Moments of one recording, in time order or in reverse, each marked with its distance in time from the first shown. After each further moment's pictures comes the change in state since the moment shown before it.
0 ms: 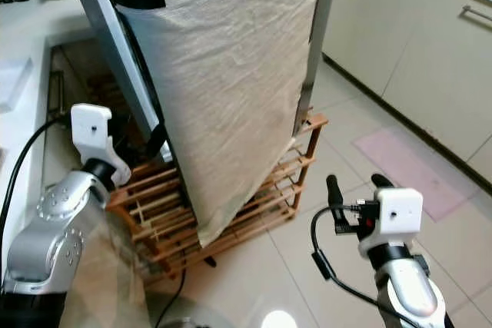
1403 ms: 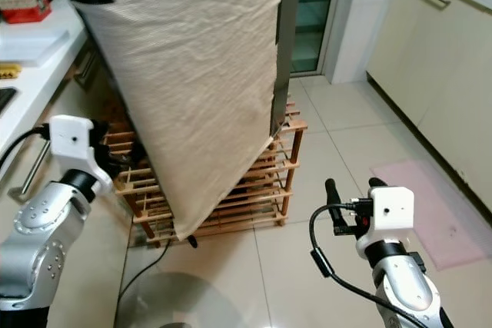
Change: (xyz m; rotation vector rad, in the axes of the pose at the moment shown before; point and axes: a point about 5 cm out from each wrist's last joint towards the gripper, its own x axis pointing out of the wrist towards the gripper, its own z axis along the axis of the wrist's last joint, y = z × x) left arm -0.021 0.013 -0.008 0.036 0.052 0.035; right arm 0.003 0.007 -0.013 -0.001 0.081 0.017
